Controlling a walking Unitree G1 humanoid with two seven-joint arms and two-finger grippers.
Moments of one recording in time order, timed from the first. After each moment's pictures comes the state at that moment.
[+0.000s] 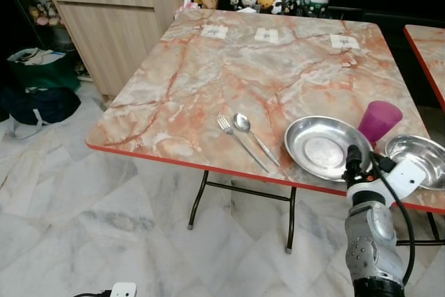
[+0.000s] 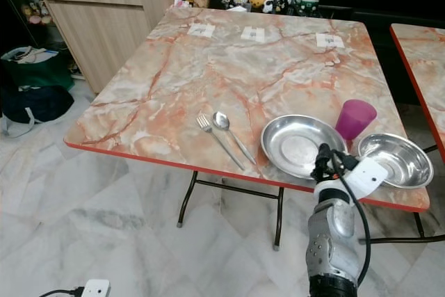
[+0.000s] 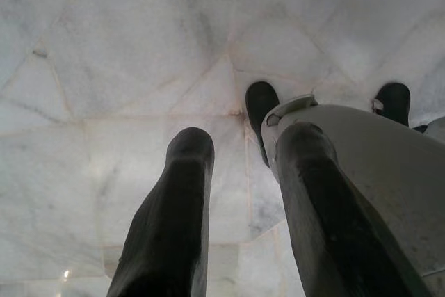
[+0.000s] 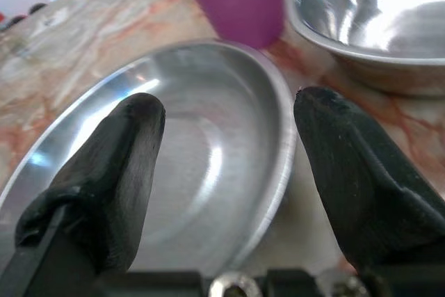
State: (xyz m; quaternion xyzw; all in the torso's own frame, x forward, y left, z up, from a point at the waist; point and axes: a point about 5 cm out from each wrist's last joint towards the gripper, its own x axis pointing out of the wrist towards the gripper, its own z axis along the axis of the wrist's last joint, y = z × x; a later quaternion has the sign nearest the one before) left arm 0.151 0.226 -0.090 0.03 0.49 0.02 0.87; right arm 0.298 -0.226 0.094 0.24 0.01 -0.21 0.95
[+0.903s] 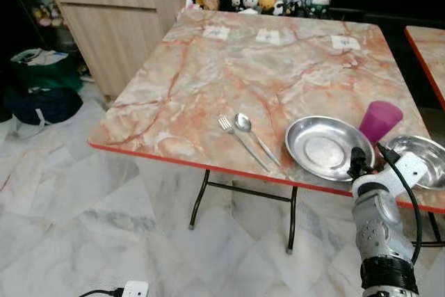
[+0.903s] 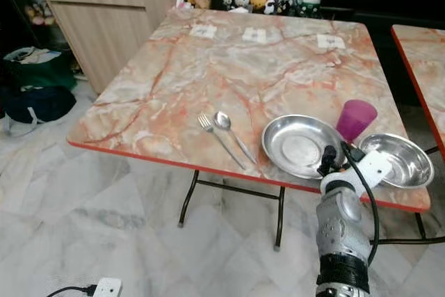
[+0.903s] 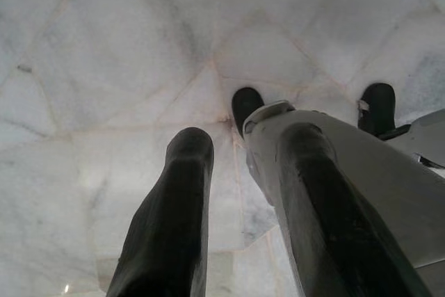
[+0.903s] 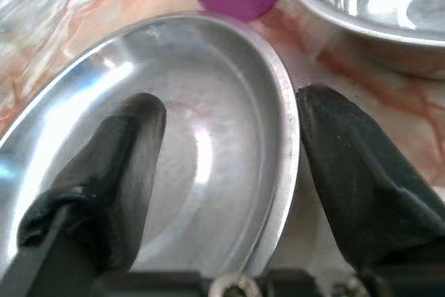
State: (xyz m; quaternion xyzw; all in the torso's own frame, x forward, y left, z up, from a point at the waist) left arm 0.155 0.204 -0.092 0.04 0.48 -0.01 0.88; right arm 0.320 -0.237 0.094 0.26 0.07 -0.21 0.94
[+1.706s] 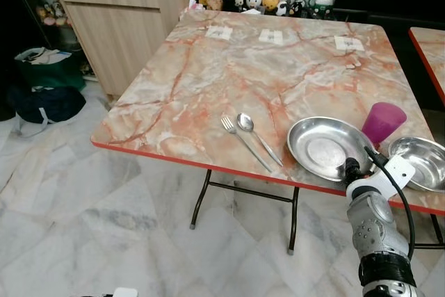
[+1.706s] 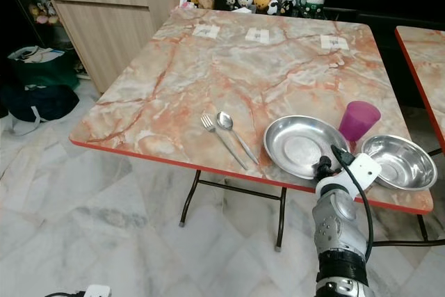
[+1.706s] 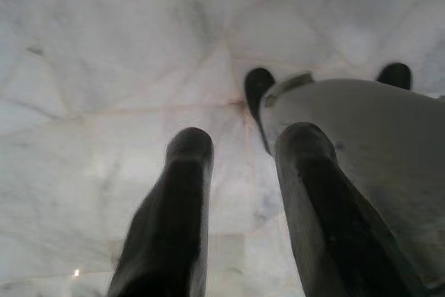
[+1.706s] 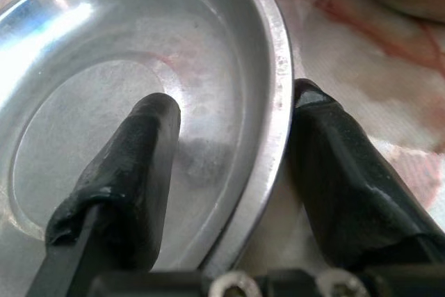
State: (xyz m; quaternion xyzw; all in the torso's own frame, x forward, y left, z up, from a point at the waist) left arm 0.141 0.219 -0.095 0.05 0.50 -0.01 0.87; right arm 0.324 -0.237 0.078 0.24 0.13 -0.23 0.93
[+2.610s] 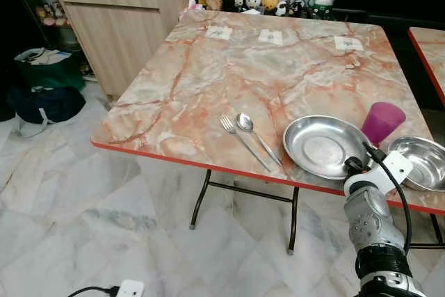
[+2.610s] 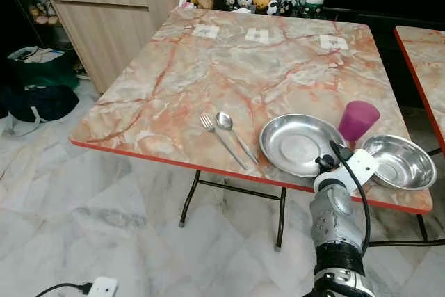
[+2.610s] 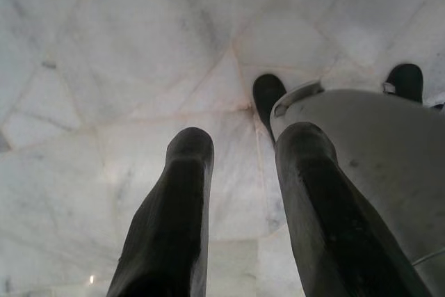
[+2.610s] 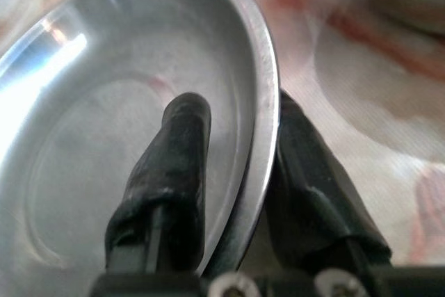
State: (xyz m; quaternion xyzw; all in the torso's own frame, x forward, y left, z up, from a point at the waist) left arm 0.150 0.227 -0.090 0.07 0.49 -0.01 0.87; right arm 0.330 -0.233 0.084 0.26 0.09 -0.23 0.93
